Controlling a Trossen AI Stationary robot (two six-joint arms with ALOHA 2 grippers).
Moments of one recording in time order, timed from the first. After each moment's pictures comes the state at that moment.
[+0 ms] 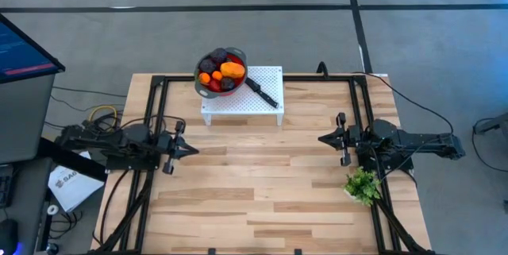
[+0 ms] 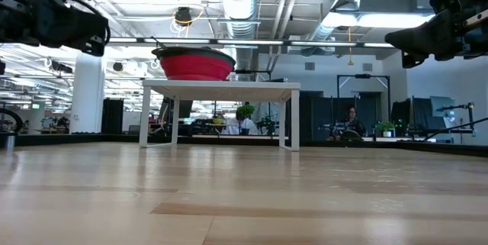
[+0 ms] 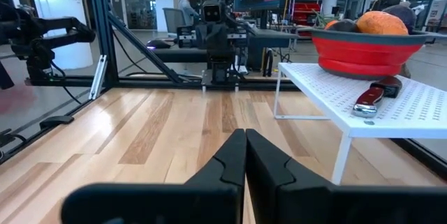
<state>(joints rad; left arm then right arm) -0.10 0.05 0.01 0.03 0.04 0.07 -0.02 0.02 0.01 0.01 -0.01 -0.03</state>
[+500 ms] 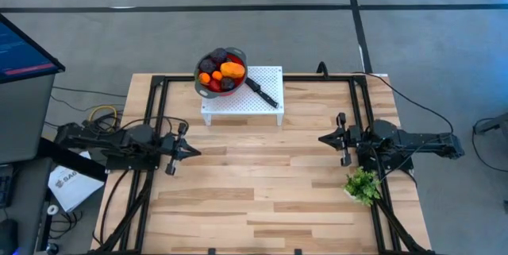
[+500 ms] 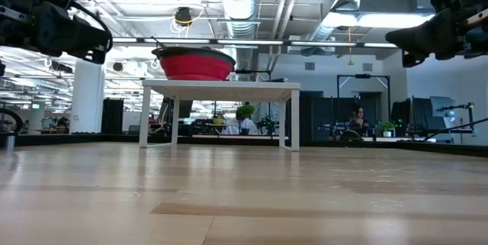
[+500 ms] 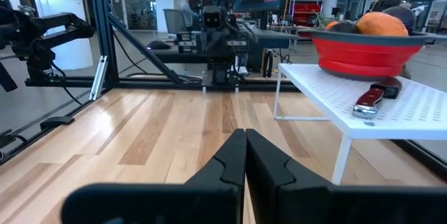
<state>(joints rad) -0.10 0.13 0.01 0.03 0.05 0.07 0.00 0.00 0.01 0.01 0.00 -0.03</state>
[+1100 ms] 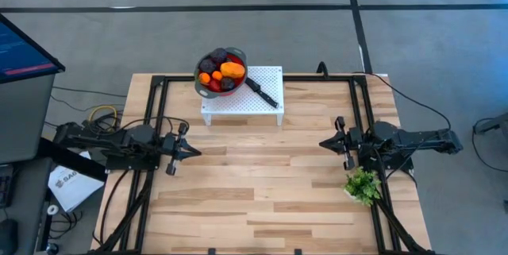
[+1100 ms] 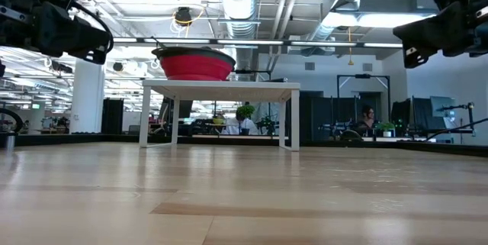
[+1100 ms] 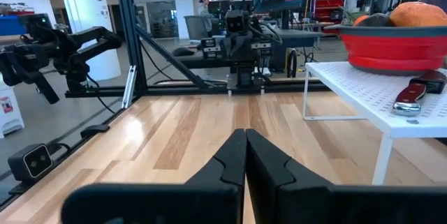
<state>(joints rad) -0.10 0.15 0.01 0.05 0.05 0.07 0.07 0.01 0.01 0.01 0.00 0.05</state>
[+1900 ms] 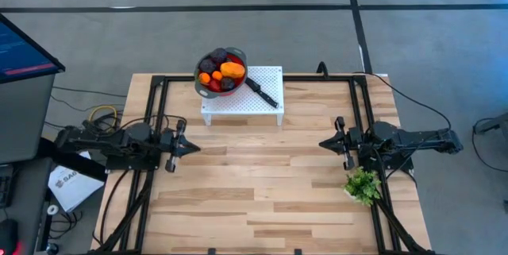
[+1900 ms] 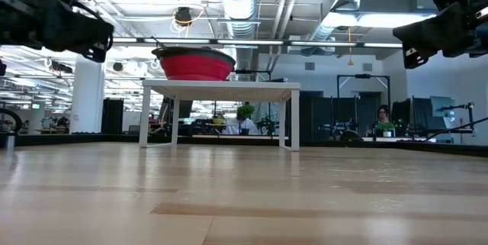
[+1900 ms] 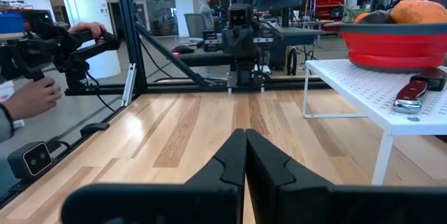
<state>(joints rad) -0.04 0.08 0.01 0.05 0.05 0.00 0.07 0.01 0.01 0.01 0.00 0.05</state>
